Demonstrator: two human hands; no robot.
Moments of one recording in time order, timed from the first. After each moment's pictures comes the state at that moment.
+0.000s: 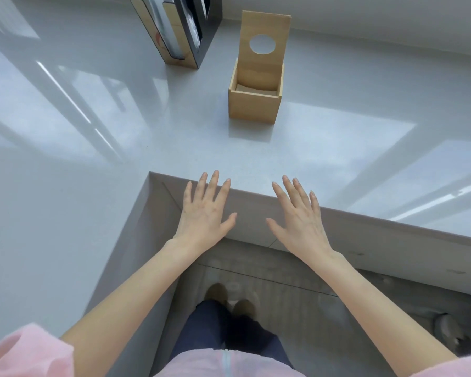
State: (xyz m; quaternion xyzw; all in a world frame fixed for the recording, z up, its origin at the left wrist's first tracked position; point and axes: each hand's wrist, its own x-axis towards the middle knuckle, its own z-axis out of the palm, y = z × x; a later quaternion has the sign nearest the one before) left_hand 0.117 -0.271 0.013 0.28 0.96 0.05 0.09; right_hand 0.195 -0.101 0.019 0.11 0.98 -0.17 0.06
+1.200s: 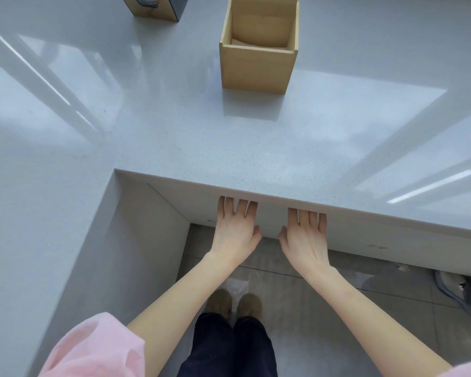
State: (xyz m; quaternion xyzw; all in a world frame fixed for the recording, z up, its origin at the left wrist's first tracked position) left_hand 0.100 -0.211 -0.119 0.34 0.94 0.03 0.05; right_hand 0.171 -0.084 -0.139 0.16 0.99 0.00 -0.05
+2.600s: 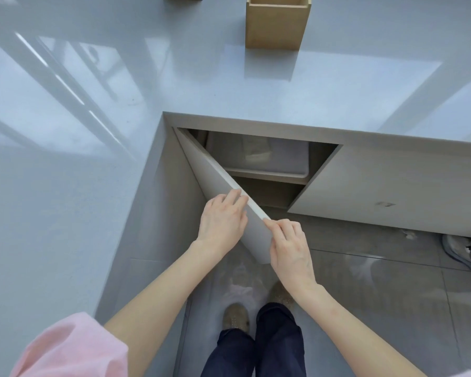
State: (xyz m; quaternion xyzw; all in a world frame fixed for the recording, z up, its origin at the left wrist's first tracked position) left_hand 0.181 -0.338 -0.094 0.34 0.93 0.10 0.09; right_hand 0.293 -0.228 -0.142 0.12 0.96 -0.18 -0.16
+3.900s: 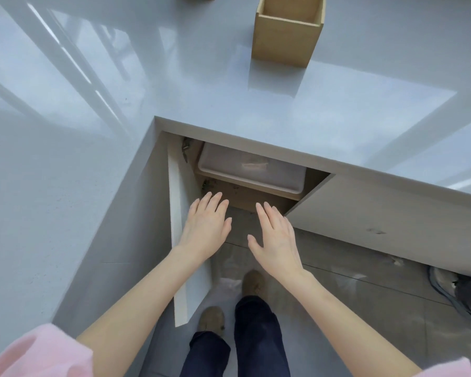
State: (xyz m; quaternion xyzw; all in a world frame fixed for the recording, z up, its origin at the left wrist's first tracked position) left_hand 0.165 -0.318 -0.102 0.25 0.95 0.08 0.15; right_hand 0.241 -0.183 -0.113 0.13 0.96 -0.24 0.10
